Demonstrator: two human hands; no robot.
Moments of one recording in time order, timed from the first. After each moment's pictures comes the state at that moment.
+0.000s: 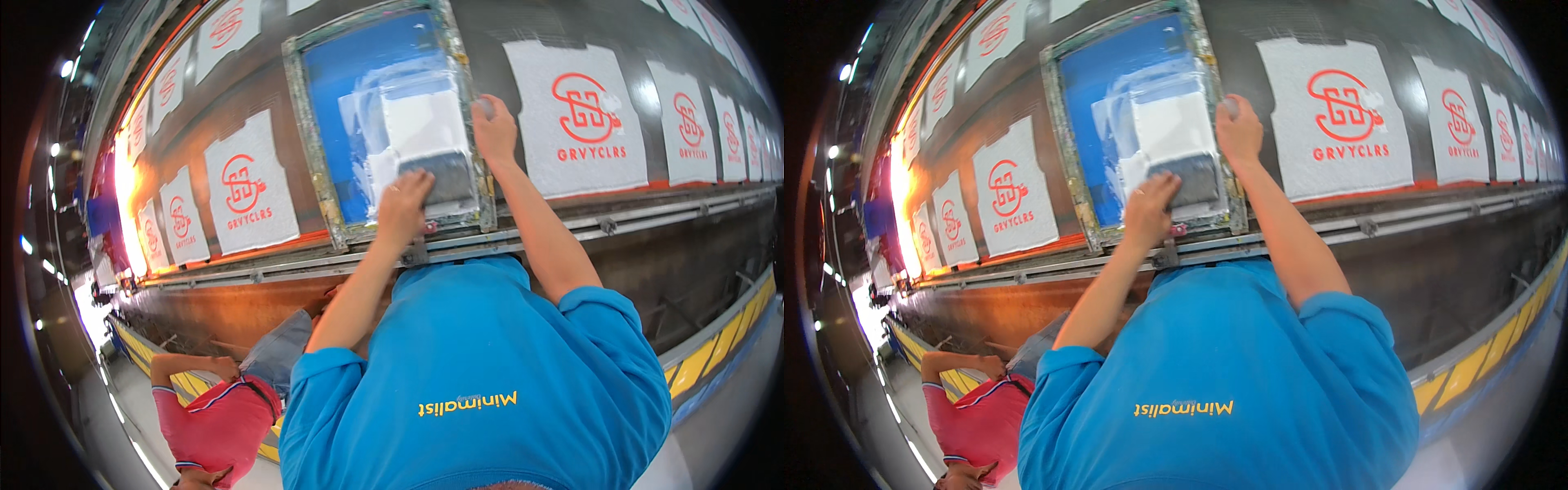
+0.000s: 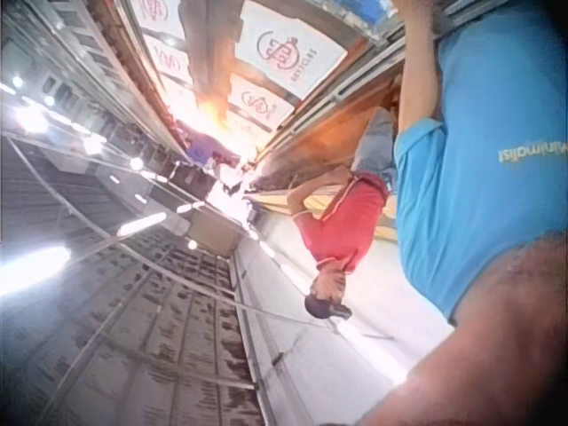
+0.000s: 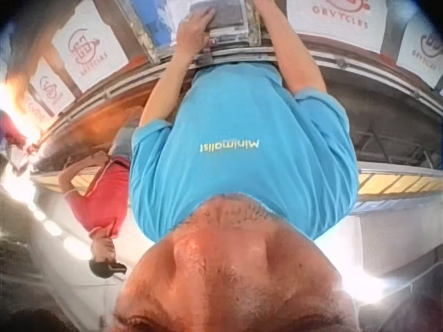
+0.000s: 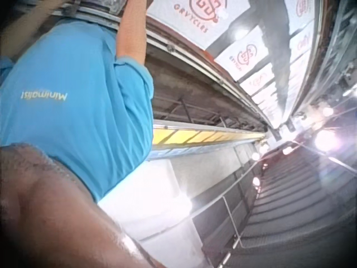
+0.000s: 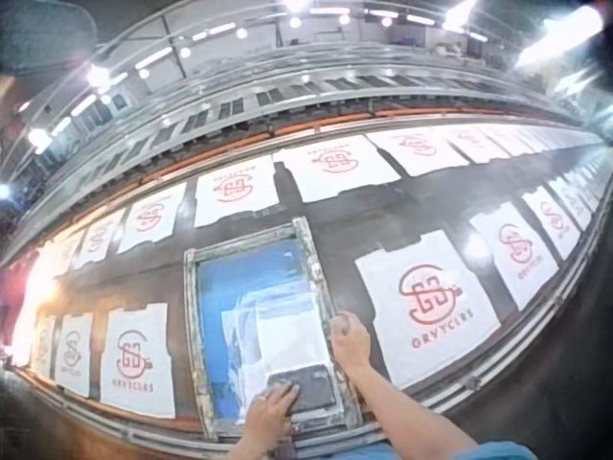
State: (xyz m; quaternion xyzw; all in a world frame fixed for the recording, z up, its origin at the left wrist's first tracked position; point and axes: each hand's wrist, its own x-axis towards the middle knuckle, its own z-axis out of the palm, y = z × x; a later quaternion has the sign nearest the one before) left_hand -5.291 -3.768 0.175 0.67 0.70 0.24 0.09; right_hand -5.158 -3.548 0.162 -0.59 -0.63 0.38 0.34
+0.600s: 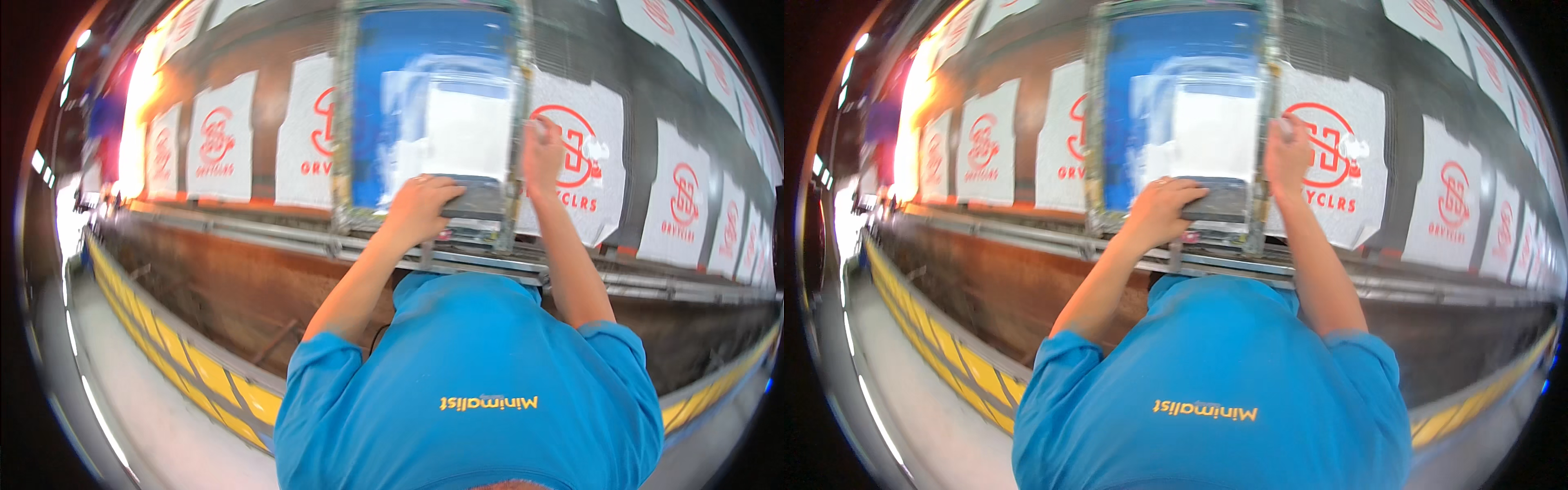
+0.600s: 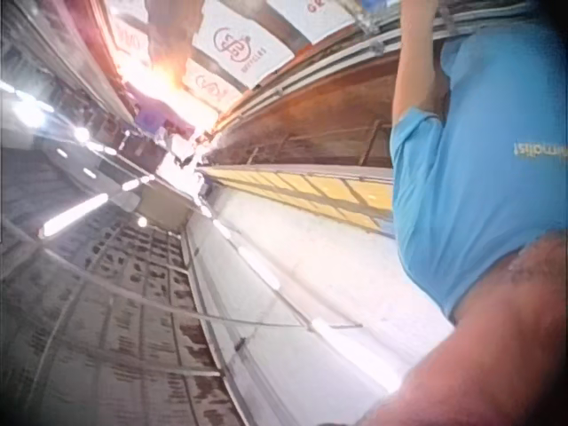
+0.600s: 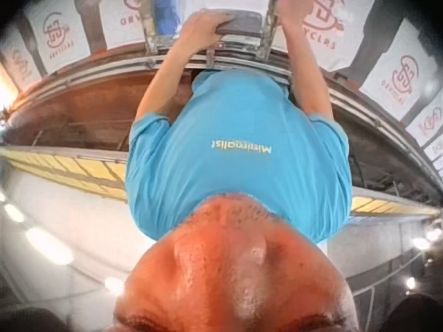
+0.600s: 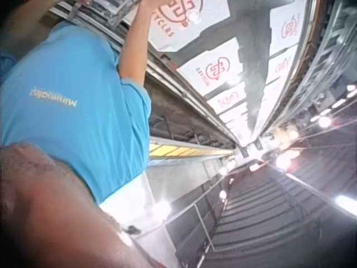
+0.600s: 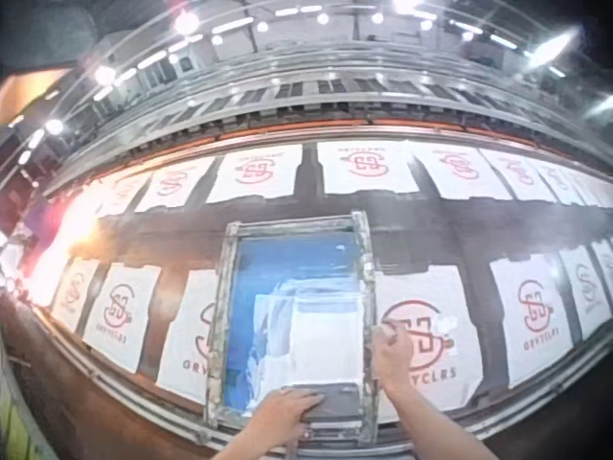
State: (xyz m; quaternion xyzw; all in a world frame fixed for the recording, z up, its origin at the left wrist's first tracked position) left_hand -5.287 -3.759 0.310 0.61 0.73 0.21 0.21; right_hand -5.149 -3.538 0.230 -0.53 -0.63 0.44 0.36
